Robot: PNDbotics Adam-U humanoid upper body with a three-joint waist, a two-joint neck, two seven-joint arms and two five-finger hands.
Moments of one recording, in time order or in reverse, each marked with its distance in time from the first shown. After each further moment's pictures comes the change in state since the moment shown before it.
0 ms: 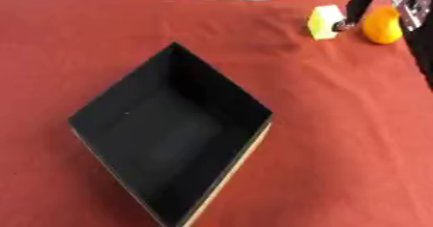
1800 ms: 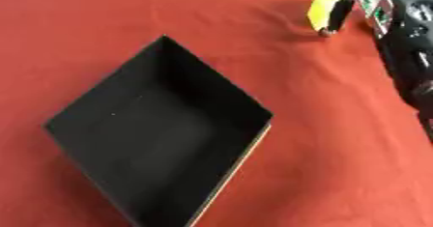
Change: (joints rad) left arm -0.010 0.012 0.000 0.000 0.000 0.002 -0.013; right arm -0.062 0.058 -0.047 0.128 0.111 0.032 -0.070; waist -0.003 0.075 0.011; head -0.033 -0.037
